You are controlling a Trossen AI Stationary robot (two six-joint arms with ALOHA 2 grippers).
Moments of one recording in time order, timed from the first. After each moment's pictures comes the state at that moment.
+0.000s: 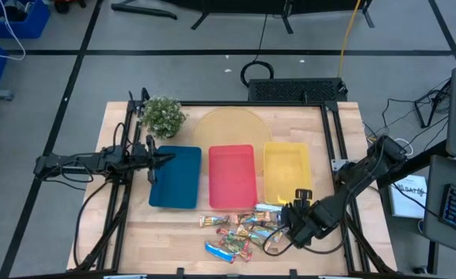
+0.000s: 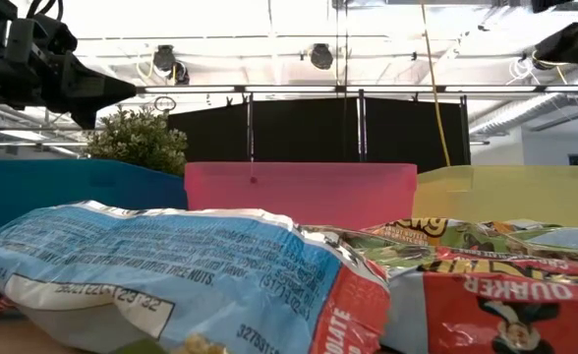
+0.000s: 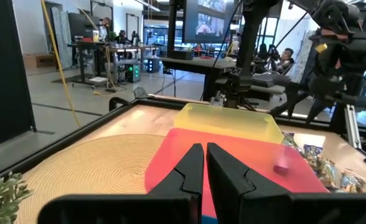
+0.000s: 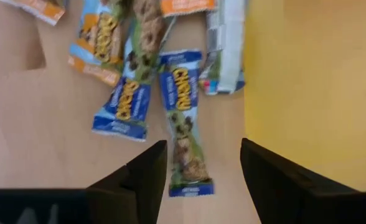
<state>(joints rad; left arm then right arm) -0.01 0.09 0.01 0.12 -0.19 -0.08 0.73 1.63 1.17 -1.13 0.18 0.83</state>
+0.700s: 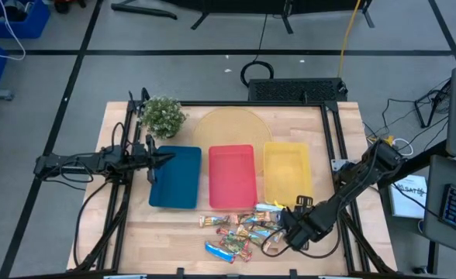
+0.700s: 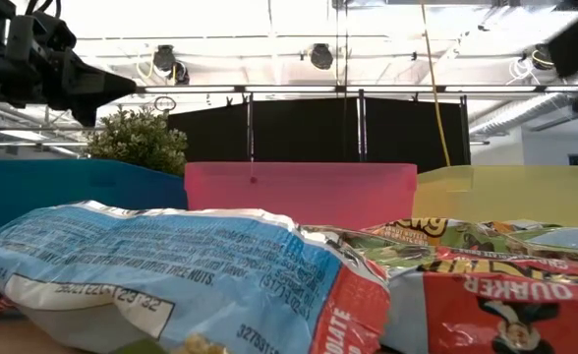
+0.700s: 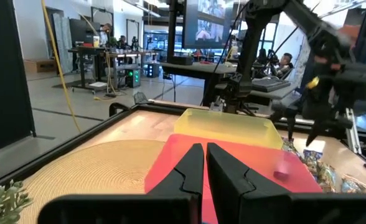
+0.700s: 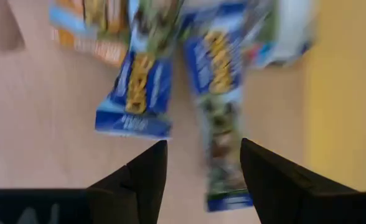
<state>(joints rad) -0.01 0.09 0.01 0.15 -0.19 -0.07 0.75 1.70 1.04 -0.94 0.05 0.95</state>
